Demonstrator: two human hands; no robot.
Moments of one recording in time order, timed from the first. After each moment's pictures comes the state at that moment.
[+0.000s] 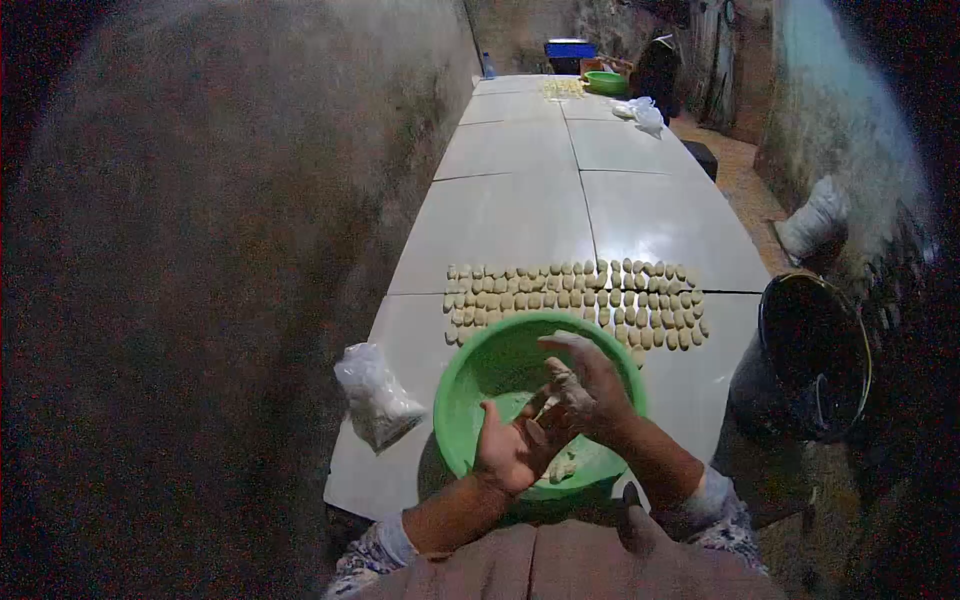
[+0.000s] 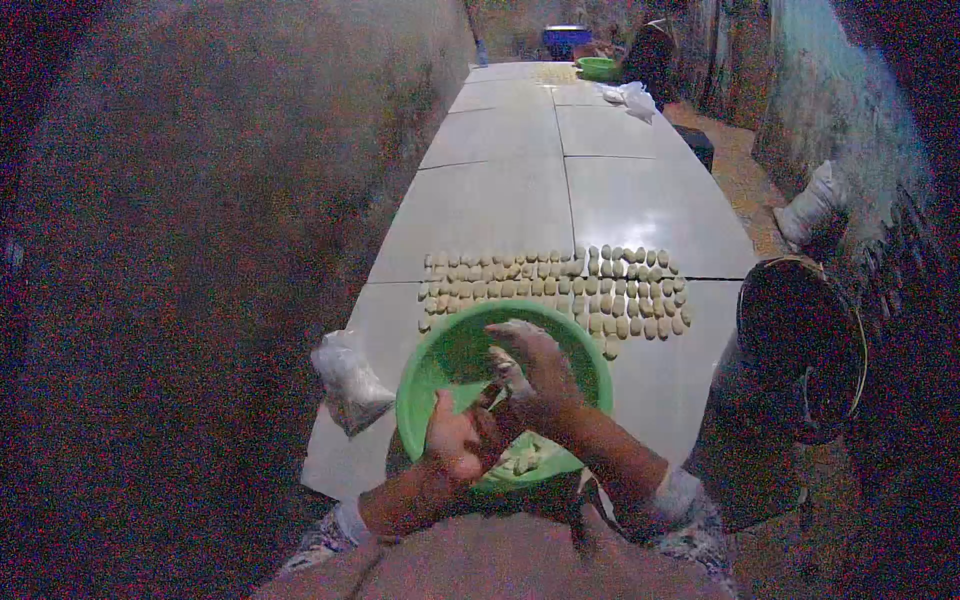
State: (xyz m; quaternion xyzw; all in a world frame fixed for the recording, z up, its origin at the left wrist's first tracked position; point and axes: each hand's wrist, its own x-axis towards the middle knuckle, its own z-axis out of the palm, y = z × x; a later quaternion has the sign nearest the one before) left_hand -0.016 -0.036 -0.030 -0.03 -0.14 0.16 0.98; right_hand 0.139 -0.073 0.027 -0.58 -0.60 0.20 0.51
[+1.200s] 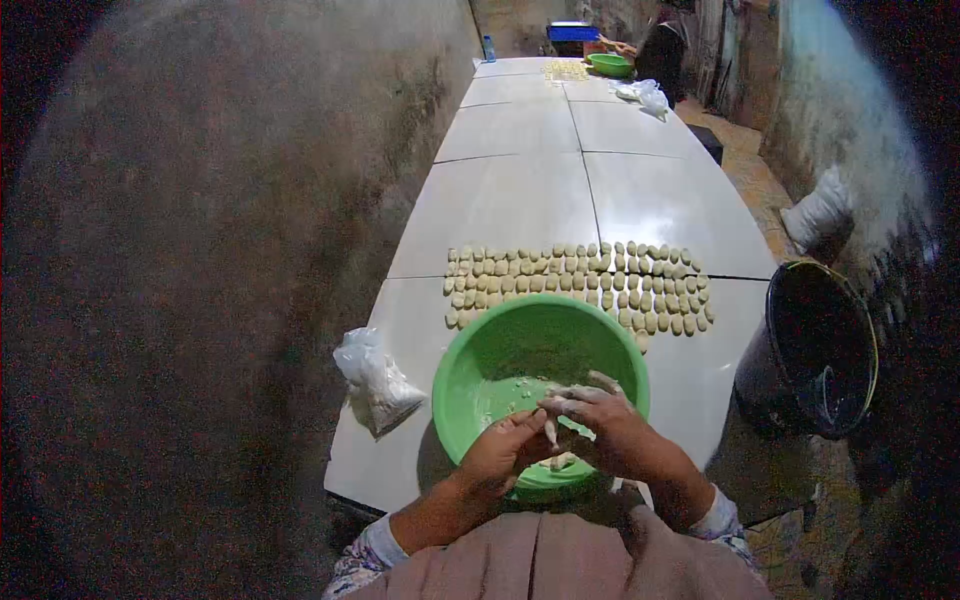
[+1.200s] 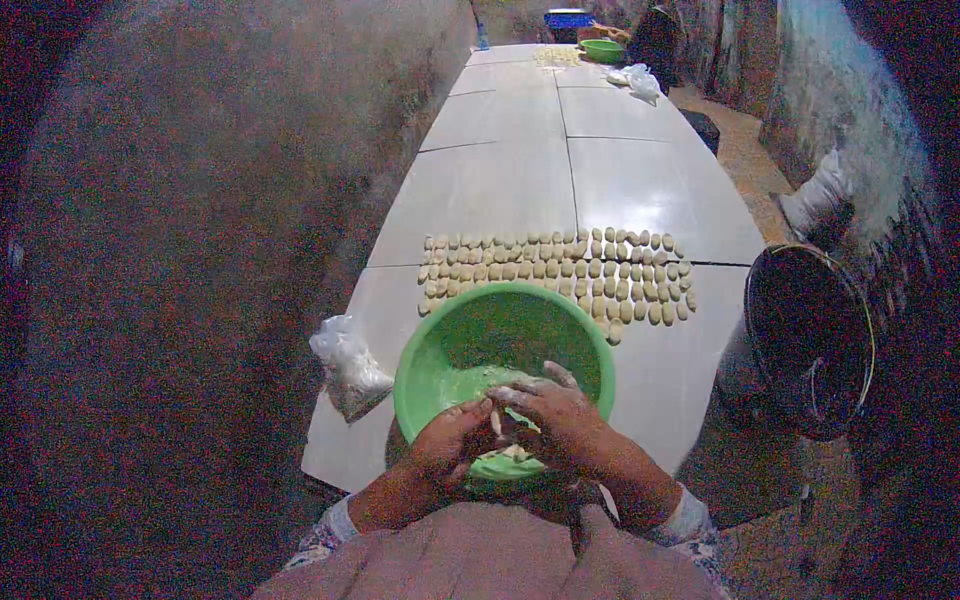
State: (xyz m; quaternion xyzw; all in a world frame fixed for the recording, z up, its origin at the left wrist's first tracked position) left_hand -0.034 -0.051 -0.003 0.33 0.29 0.16 0.89; right_hand 0.144 -0.132 0.021 -0.58 -0.75 0.16 0.26
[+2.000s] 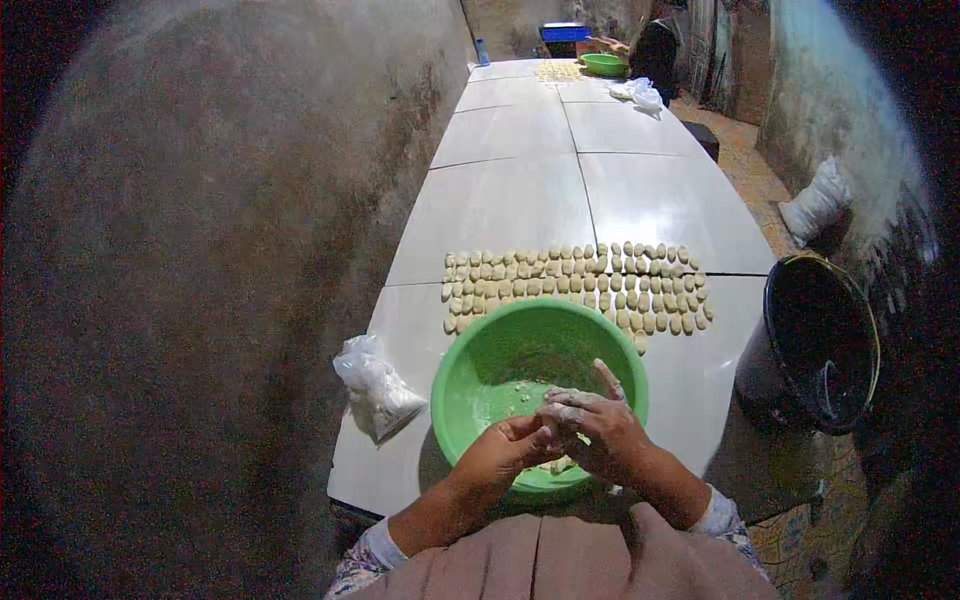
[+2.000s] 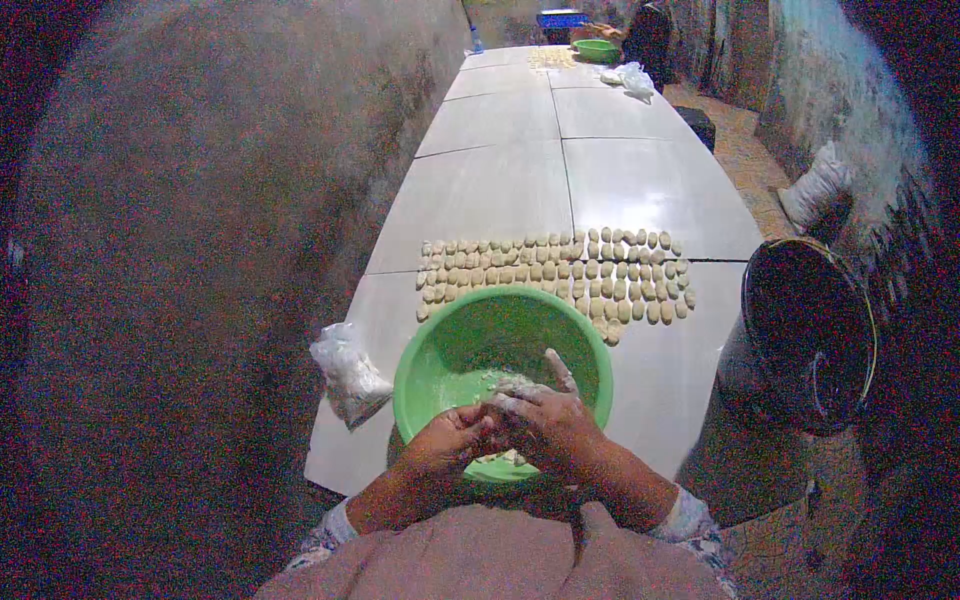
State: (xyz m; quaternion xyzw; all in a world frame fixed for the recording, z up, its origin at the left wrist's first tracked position) left_hand -0.039 -0.051 0.023 0.42 0.24 0.12 0.87; right_hand 0.136 -0.134 0.022 -0.58 -0.75 0.07 0.31
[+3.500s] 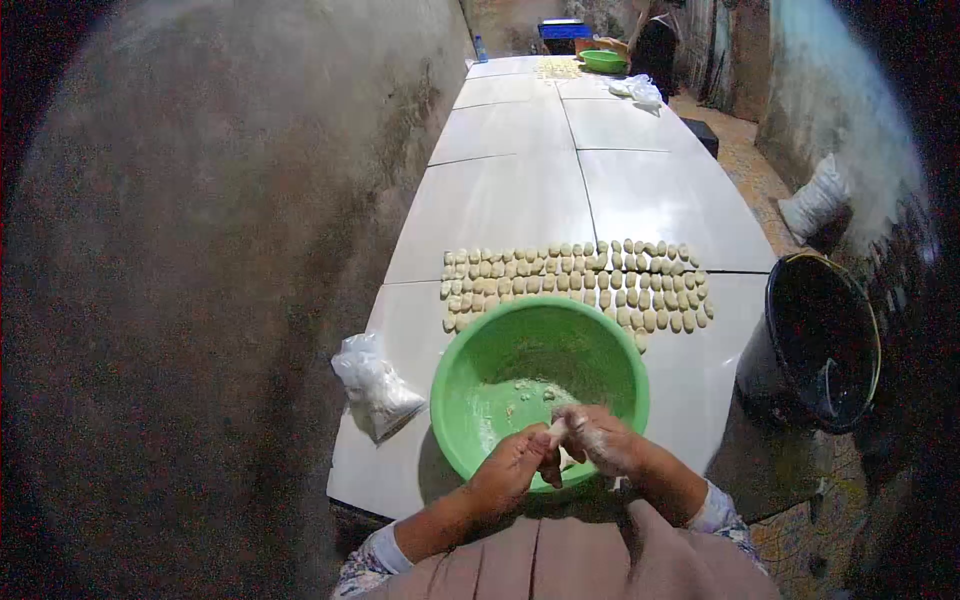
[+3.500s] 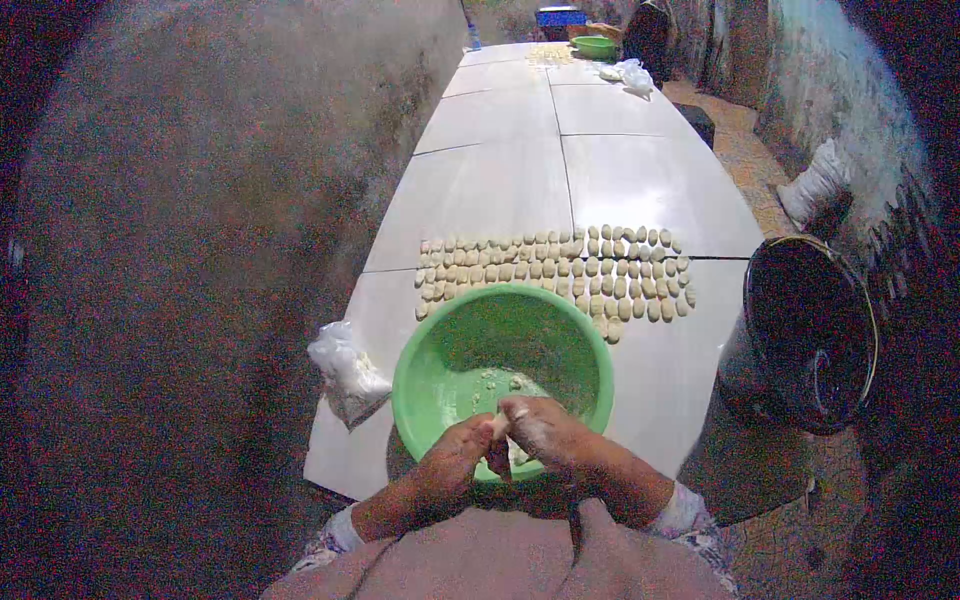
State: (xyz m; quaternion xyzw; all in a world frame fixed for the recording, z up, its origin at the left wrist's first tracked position) left_hand -0.043 -0.065 0.026 0.67 0.20 0.12 0.71; right_hand 0.132 -0.128 0.005 -0.49 -0.48 0.56 0.47
